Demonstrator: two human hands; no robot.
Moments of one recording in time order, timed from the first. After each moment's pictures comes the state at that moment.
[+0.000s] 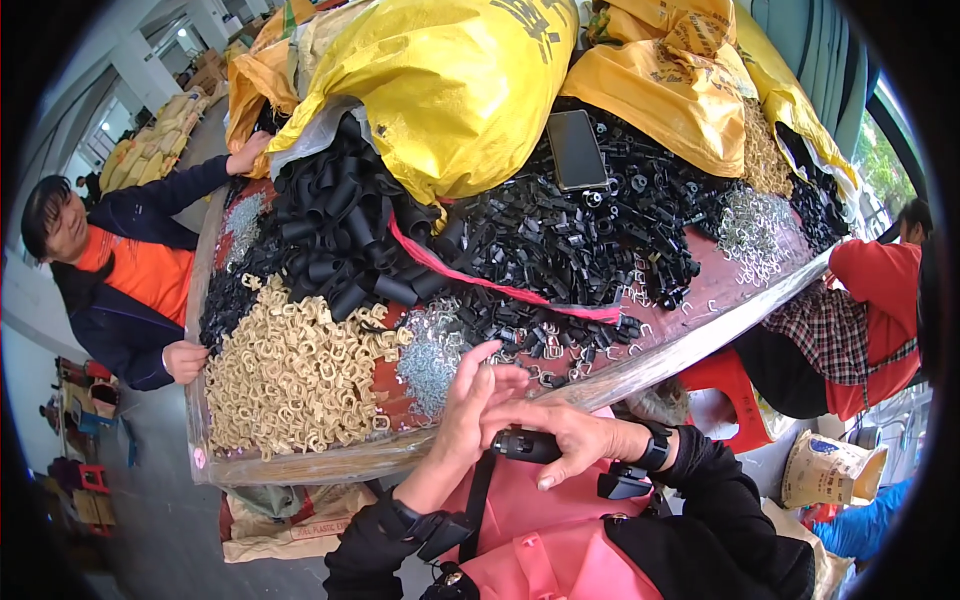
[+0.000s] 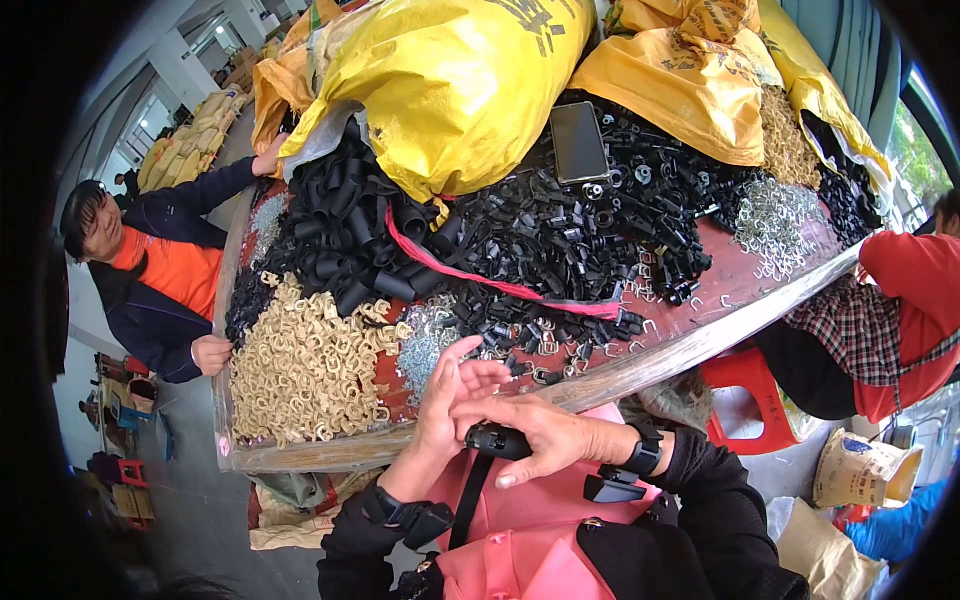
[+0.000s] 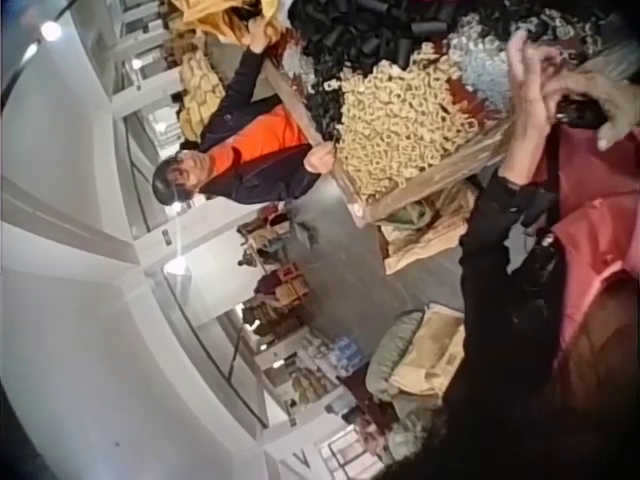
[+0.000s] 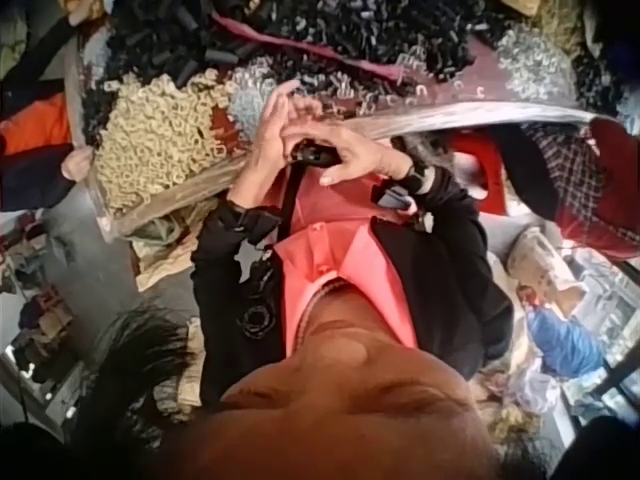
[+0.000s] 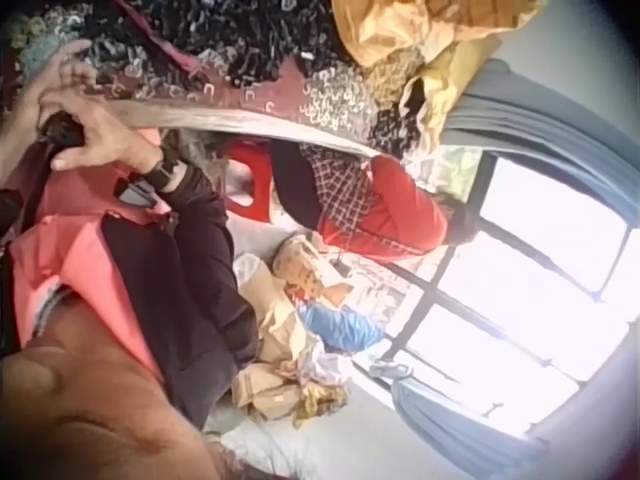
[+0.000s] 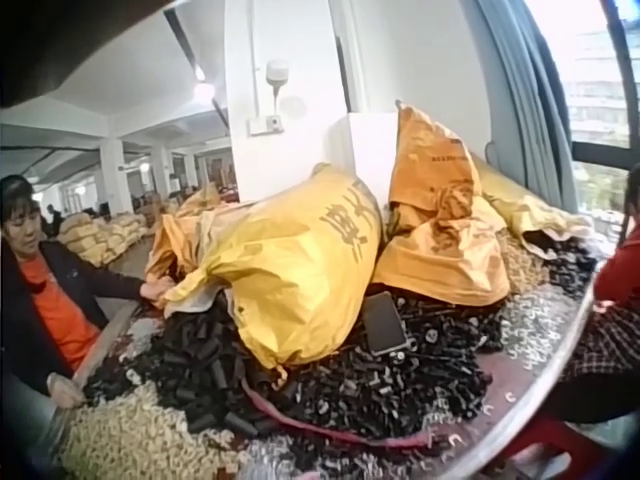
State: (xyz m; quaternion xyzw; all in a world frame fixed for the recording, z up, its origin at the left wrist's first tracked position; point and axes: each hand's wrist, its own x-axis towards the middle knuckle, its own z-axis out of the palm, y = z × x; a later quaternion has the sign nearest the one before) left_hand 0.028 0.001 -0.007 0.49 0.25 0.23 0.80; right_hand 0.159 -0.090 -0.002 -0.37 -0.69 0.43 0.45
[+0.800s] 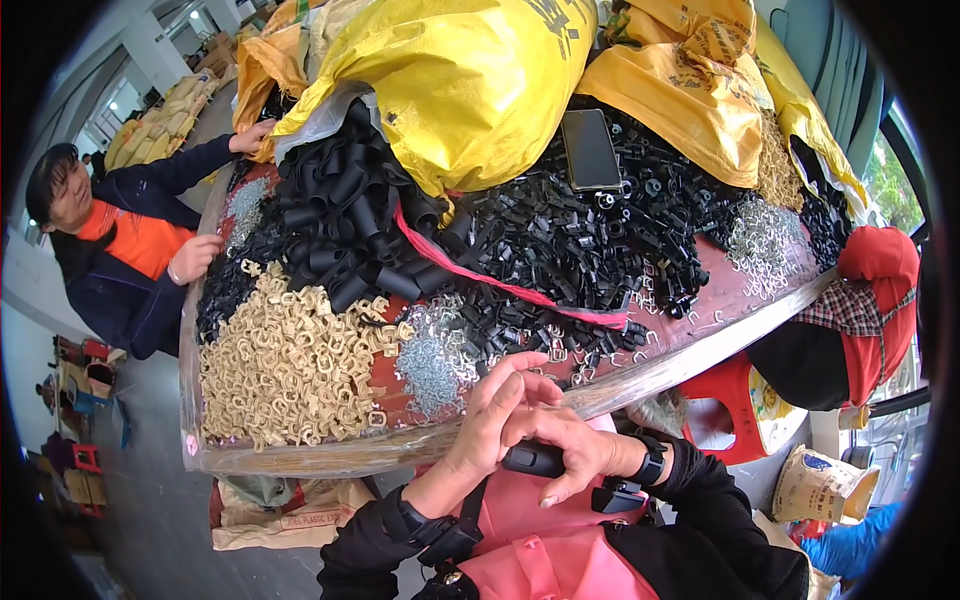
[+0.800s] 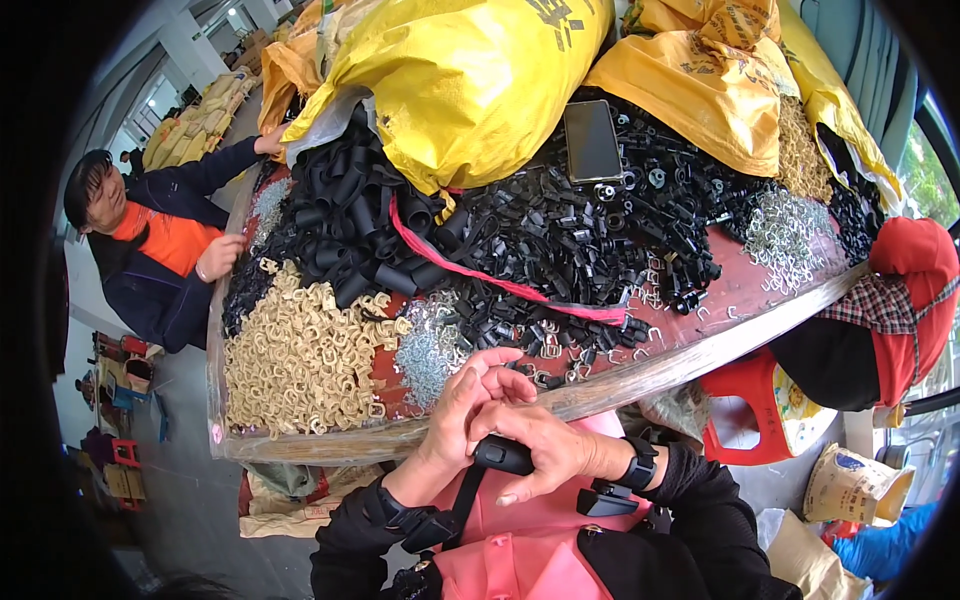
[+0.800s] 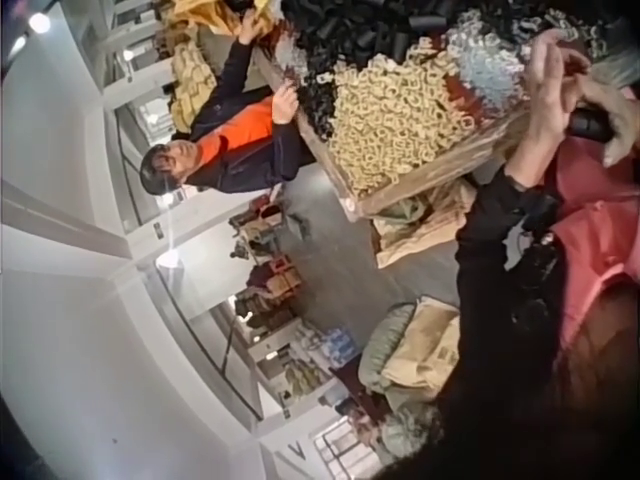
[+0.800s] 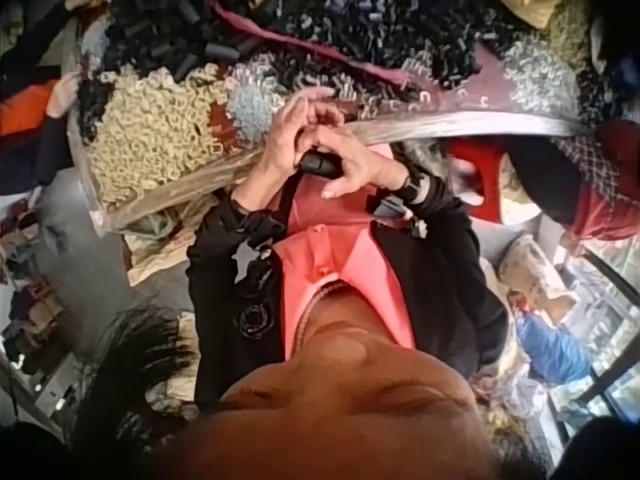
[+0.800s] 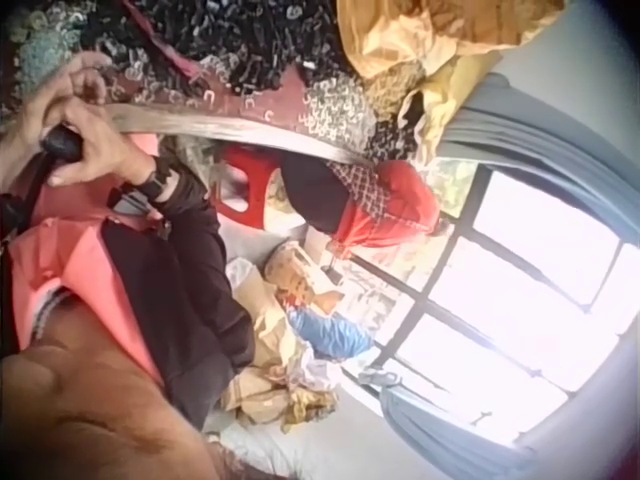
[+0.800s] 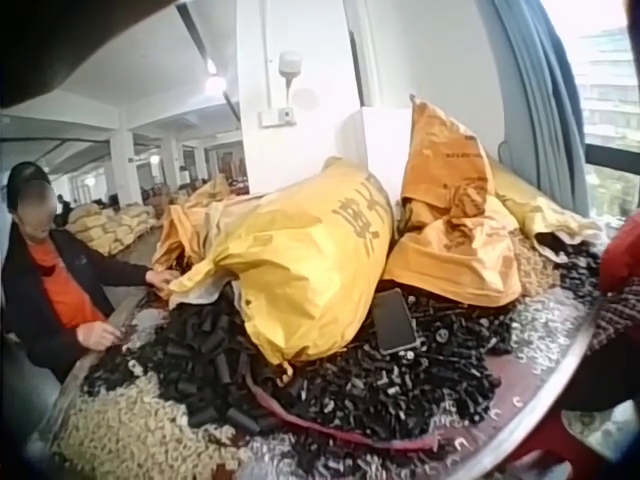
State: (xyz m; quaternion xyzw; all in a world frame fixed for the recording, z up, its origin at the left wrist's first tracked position) left_hand 0.039 -0.008 0.004 0.48 0.18 0.18 0.84; right_hand 0.153 -0.093 -0.013 -0.35 -0.69 0.38 0.51
